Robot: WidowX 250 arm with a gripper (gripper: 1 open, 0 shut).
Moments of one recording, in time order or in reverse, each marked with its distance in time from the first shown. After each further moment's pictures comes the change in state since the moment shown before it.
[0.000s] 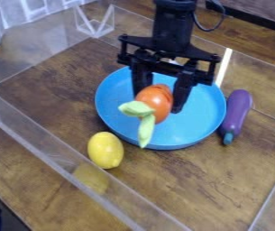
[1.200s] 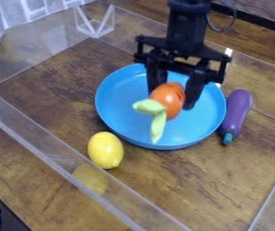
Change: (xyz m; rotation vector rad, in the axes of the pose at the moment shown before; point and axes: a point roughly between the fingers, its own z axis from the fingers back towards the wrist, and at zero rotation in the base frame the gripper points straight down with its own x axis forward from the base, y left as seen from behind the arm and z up) arm 0.020 -0.005 -0.013 -0.010 -0.031 -0.050
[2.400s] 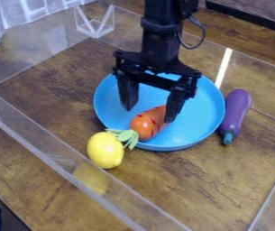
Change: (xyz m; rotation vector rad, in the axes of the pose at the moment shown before) arm 0.000 0.023 -0.014 0.004 -0.049 -0.019
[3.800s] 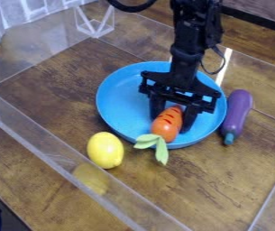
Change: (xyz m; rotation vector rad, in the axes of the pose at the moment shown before) arm 0.049 -0.021 -0.039 0.033 -0.054 0.067
